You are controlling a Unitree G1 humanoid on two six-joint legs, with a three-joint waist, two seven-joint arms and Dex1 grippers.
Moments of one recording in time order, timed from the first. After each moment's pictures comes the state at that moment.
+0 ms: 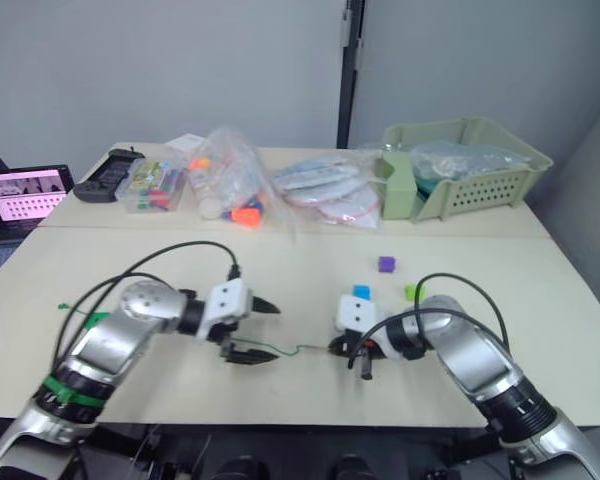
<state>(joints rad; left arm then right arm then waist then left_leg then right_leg) -0.52 0.56 -0.33 -0.07 -0.14 0.35 -1.17 -0.47 -0.75 0.38 -0.24 0.15 0.57 1.12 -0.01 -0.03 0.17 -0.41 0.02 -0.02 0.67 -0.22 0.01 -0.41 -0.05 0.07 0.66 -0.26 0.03</state>
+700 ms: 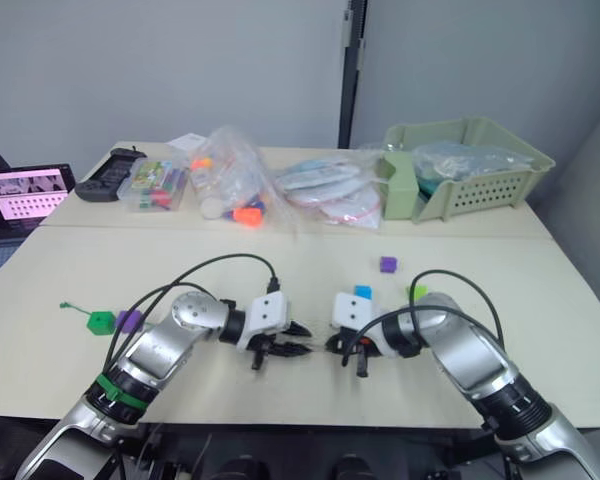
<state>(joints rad) -0.54 0.47 -0.41 -0.01 -0.08 0.33 -1.14 -0.49 -0.74 0.38 -0.26 0.14 0.60 1.12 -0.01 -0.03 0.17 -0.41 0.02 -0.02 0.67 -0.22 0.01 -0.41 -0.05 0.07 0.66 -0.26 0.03</state>
